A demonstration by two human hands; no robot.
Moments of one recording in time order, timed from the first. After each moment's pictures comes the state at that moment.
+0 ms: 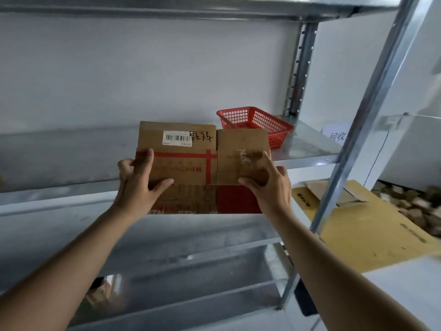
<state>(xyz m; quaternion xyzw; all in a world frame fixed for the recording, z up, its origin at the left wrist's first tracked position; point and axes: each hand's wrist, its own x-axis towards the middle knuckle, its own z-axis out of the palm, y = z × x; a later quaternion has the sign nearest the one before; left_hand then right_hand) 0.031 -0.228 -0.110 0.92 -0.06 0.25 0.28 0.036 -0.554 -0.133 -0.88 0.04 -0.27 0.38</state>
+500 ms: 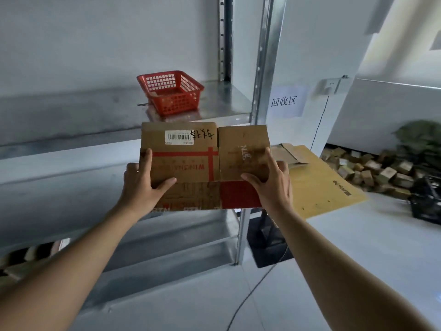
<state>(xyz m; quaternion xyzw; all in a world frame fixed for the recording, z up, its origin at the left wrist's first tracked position) -0.054 -0.483 -0.175 0.94 -0.04 0.13 0.30 -0.083 -0.812 -0.188 -0.90 0.09 -0.23 0.37</state>
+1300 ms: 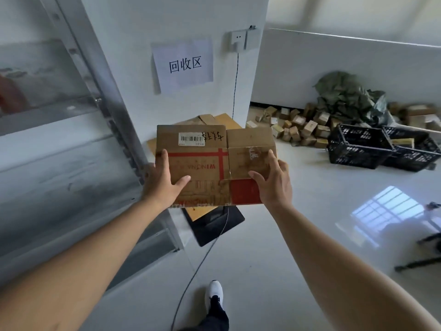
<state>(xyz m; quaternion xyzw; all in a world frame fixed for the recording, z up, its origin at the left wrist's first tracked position) 0.038 -0.869 -0.283 0.95 -0.12 -0.03 0.30 -0.086 -1.140 -0.274 -0.87 0.33 -0.17 0.32</state>
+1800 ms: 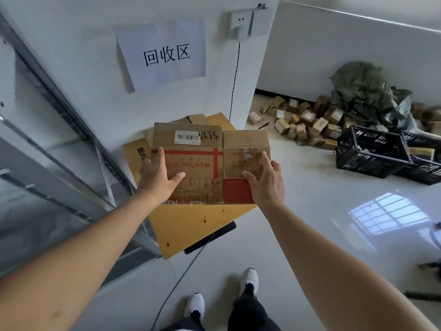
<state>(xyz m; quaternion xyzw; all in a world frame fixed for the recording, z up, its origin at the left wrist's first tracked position) 0.201 -1.002 -0.324 0.97 -0.06 -0.10 0.22 0.084 -1.269 -0.311 -0.89 0.33 -0.08 0.30</state>
